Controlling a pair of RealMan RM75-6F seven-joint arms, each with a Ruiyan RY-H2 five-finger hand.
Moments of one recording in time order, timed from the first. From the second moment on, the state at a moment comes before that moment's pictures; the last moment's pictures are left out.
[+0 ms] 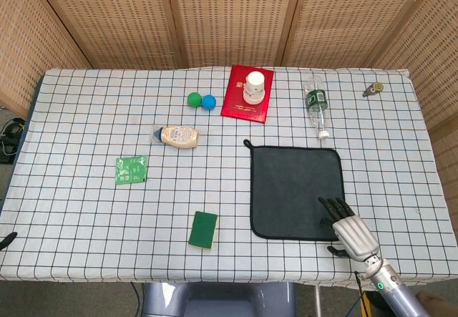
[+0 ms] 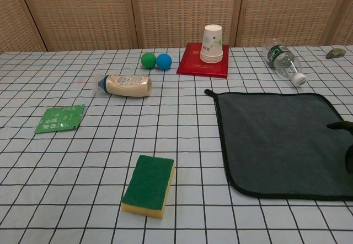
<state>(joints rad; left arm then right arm) 0.04 -0.95 -0.04 -1.75 1.47 1.58 -0.09 0.25 -1.36 -0.05 -1.35 -1.71 1.18 0.02</state>
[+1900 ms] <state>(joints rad) 0.03 -0.95 -0.03 -1.75 1.48 1.57 -0.09 0.29 -1.43 -0.08 -1.19 -1.64 1.16 -0.04</state>
